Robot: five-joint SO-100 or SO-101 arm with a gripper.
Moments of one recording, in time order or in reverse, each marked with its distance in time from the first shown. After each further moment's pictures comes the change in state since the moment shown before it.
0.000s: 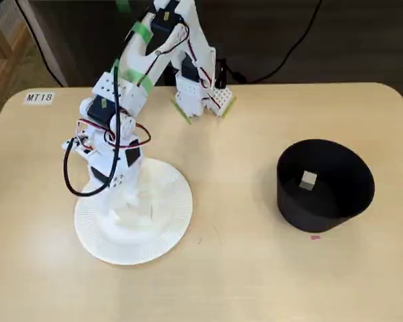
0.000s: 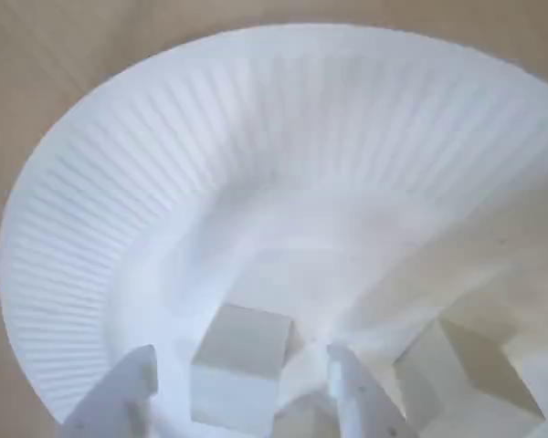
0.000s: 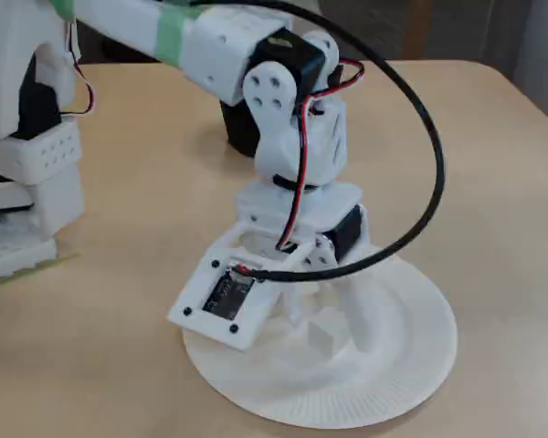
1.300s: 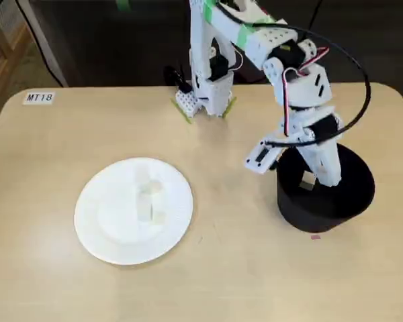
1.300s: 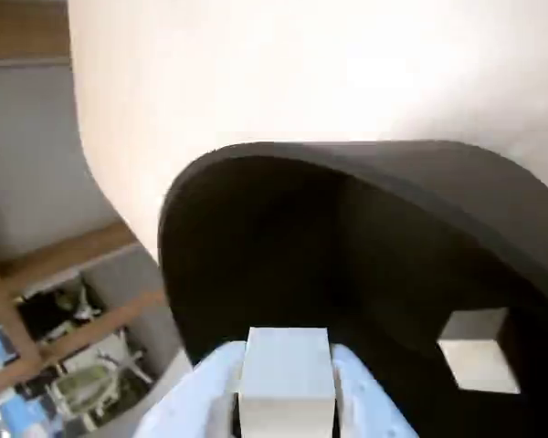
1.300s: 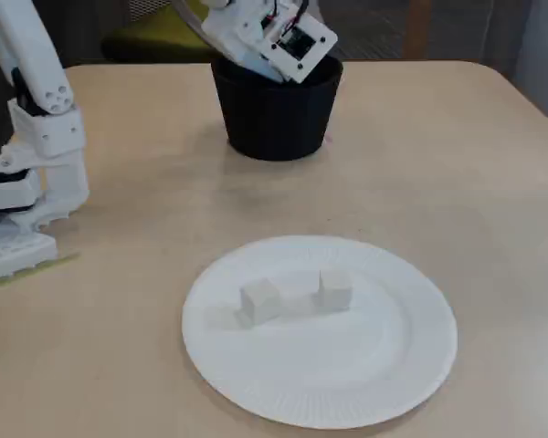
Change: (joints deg) arm -66.1 31.7 27.0 -28.7 -1.8
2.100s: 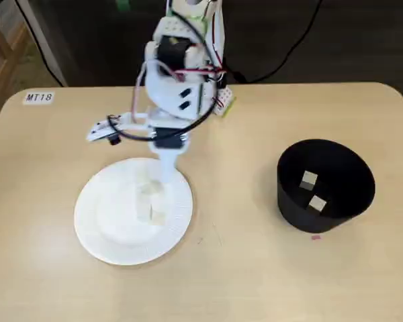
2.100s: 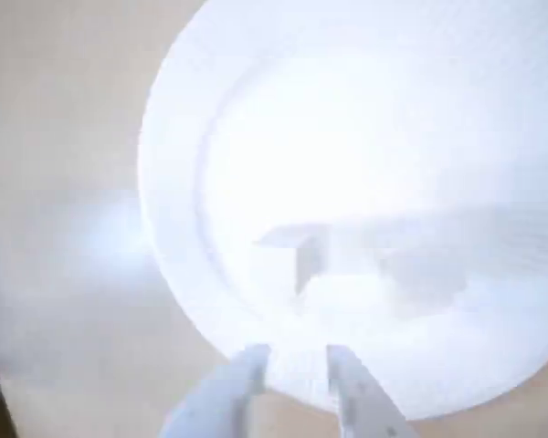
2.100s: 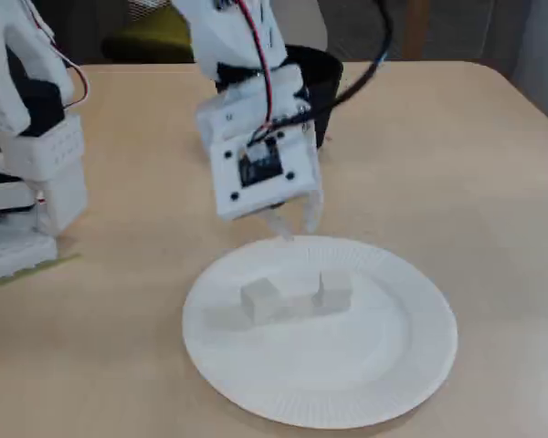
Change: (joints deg) arm 56.9 2.5 -0.1 21.3 -24.9
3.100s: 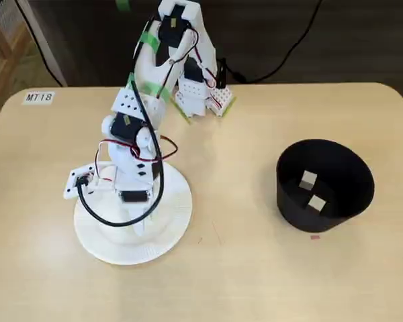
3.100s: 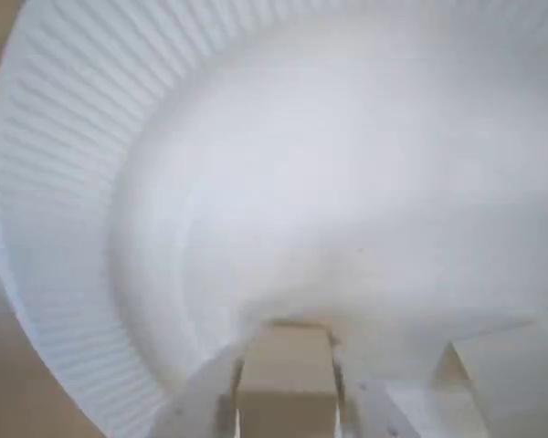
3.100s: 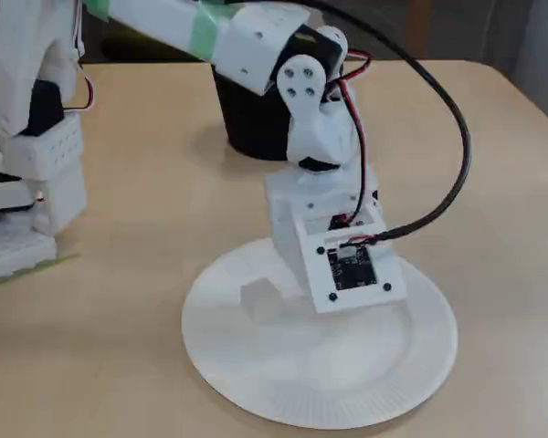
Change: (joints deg) arm -0.1 -34.9 -25.8 4.3 -4.7
